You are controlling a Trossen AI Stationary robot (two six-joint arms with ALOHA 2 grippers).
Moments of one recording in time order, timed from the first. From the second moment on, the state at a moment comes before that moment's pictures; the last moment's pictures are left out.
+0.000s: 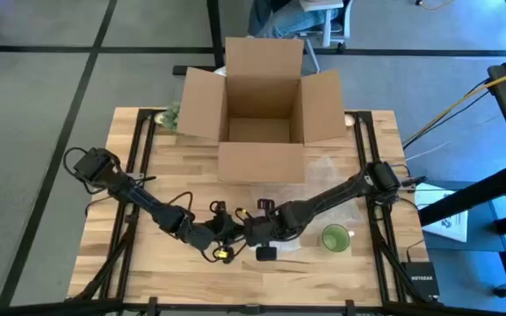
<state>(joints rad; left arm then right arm) -0.50 1.70 0.85 0.44 -0.62 -0.45 0.37 2.04 1.57 -0.73 0.15 0.33</state>
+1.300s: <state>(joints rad) -0.47 1.79 0.85 0.47 -0.56 -0.41 0.37 1.97 1.58 -0.75 0.19 0.36</state>
